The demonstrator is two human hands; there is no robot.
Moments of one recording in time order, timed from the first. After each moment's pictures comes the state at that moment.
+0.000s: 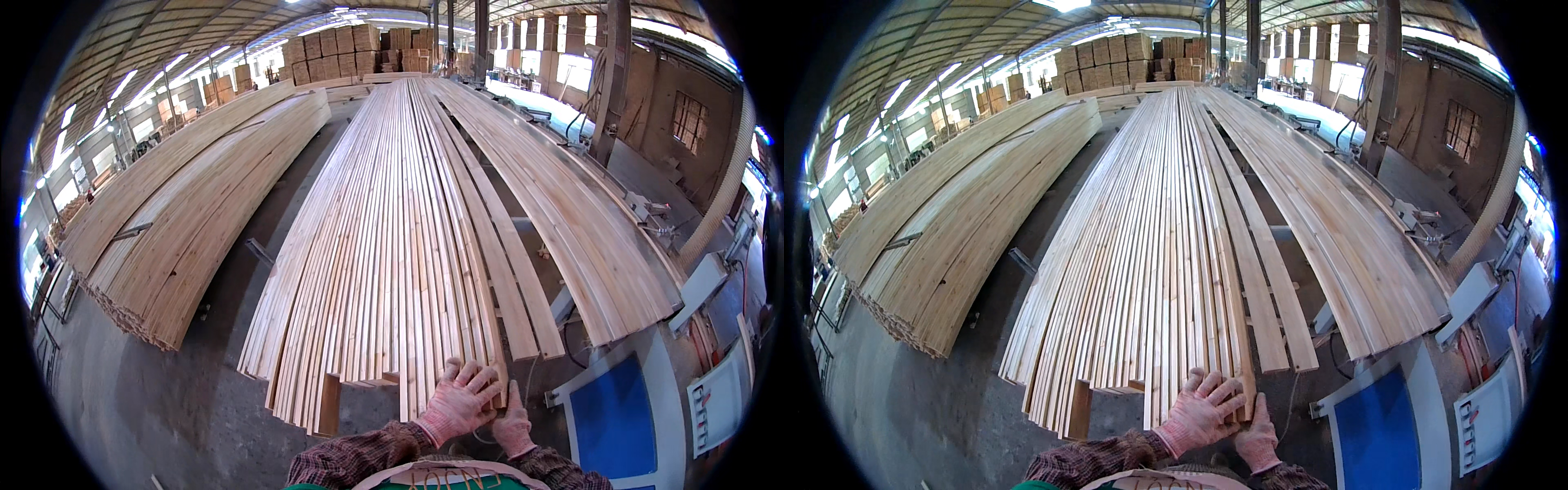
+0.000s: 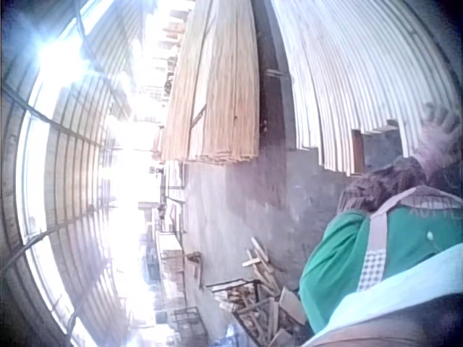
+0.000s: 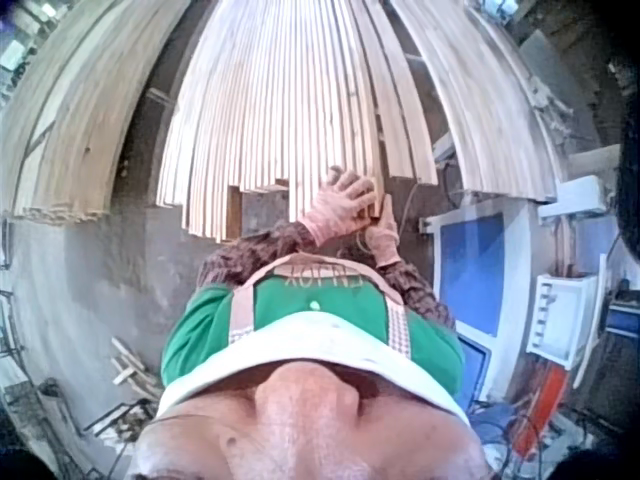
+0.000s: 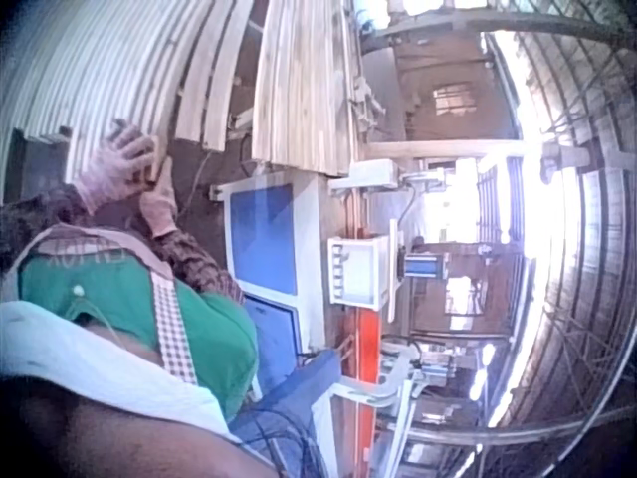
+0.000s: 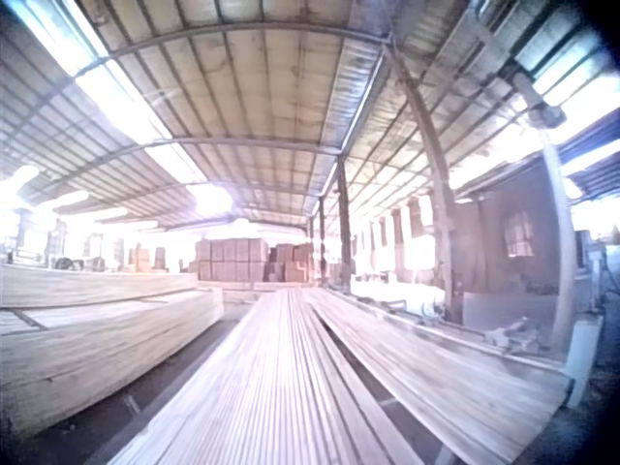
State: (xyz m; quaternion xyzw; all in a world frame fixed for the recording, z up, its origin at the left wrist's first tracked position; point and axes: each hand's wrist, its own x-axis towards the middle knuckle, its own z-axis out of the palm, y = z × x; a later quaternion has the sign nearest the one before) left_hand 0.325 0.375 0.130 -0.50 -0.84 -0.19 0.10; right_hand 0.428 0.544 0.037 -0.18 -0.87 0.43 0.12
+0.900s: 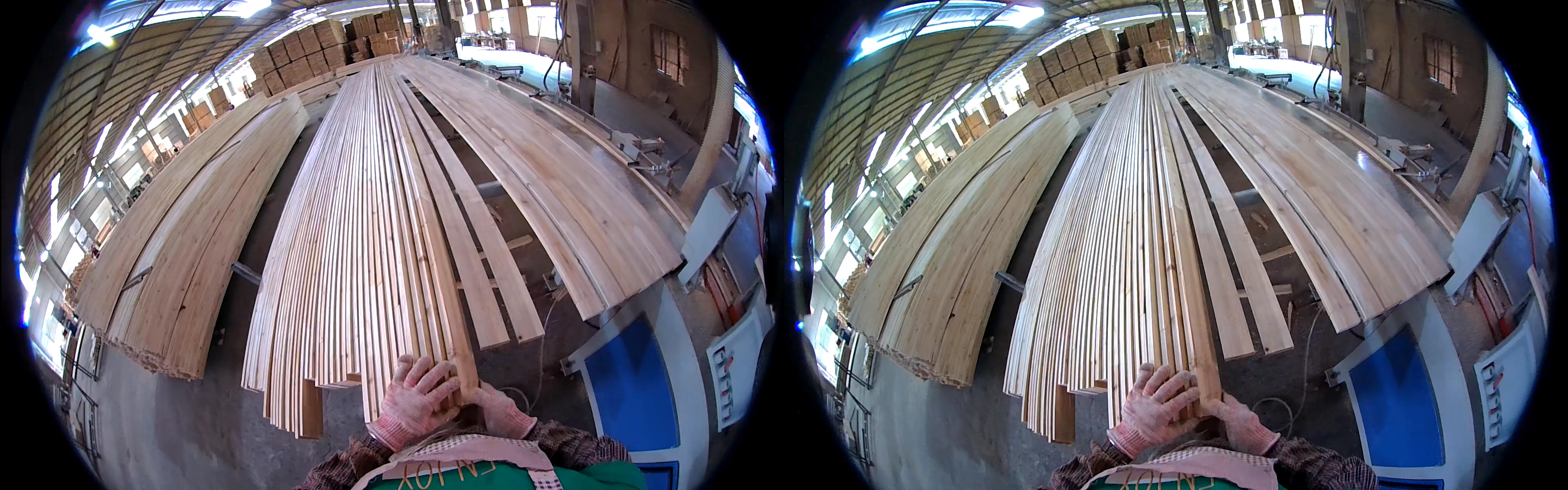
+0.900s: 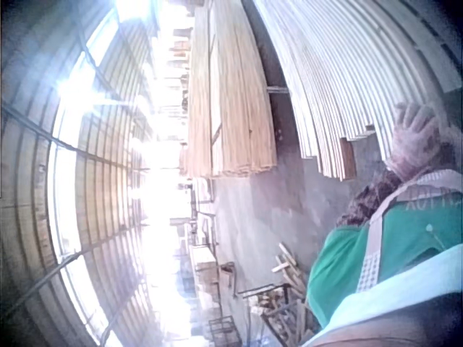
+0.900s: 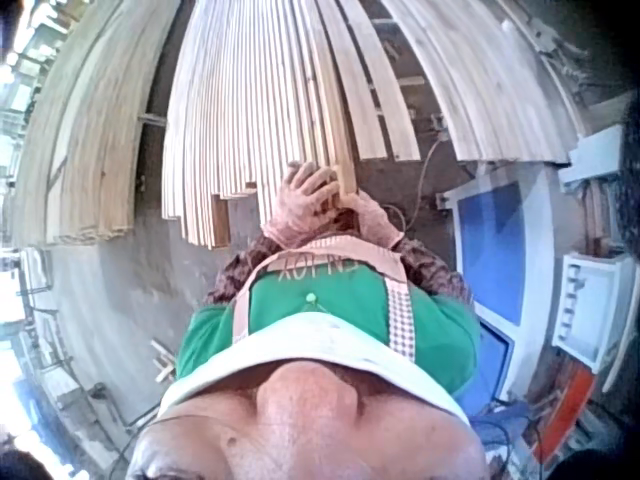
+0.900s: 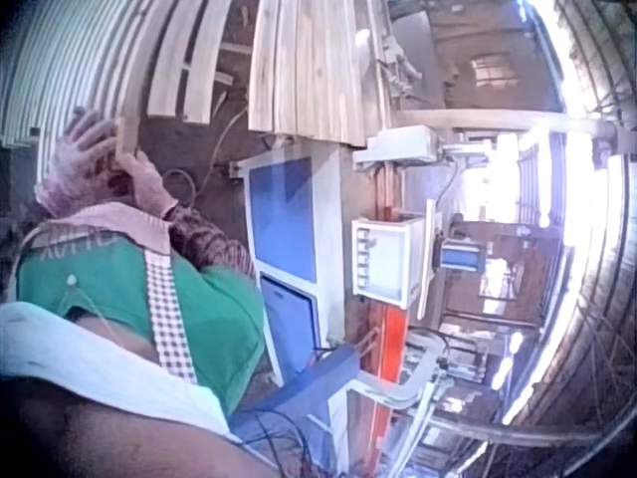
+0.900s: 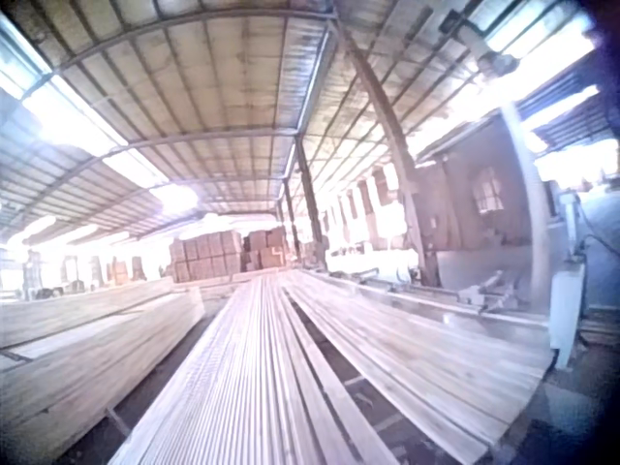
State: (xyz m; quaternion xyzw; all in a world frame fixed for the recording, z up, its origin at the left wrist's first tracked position) left_hand 0.329 0.387 0.144 -0.49 -0.85 -0.16 0.10; right_hand 0.414 0.588 0.101 -0.11 -0.49 0.84 -0.19
